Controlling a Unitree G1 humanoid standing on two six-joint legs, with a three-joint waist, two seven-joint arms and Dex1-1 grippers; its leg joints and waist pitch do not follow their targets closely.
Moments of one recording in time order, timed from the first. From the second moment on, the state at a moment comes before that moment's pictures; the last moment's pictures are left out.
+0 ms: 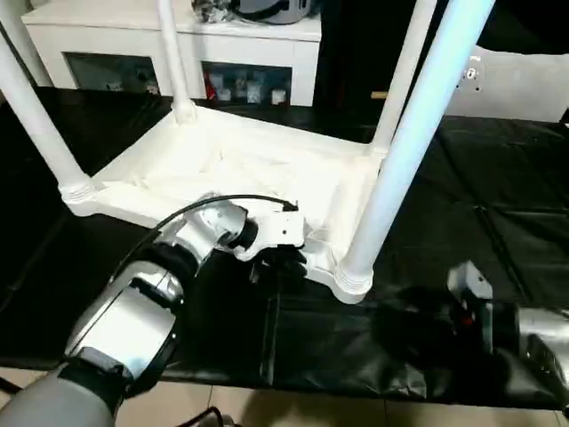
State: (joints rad) left arm -0.98 0.23 -0.48 1.16 0.18 -0.33 -1.26; right arm -0.17 -0.61 0.04 0.52 0.26 0.00 1.26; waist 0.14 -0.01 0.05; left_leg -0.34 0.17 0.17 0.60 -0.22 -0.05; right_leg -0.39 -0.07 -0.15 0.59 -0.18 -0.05
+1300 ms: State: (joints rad) left arm -0.70 0.29 -0.40 0.76 0.12 -0.25 -1.29; right arm -0.24 -0.67 -0.08 0.21 0.33 0.21 1.03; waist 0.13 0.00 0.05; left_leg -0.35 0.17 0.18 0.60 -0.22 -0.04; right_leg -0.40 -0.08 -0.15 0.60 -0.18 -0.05
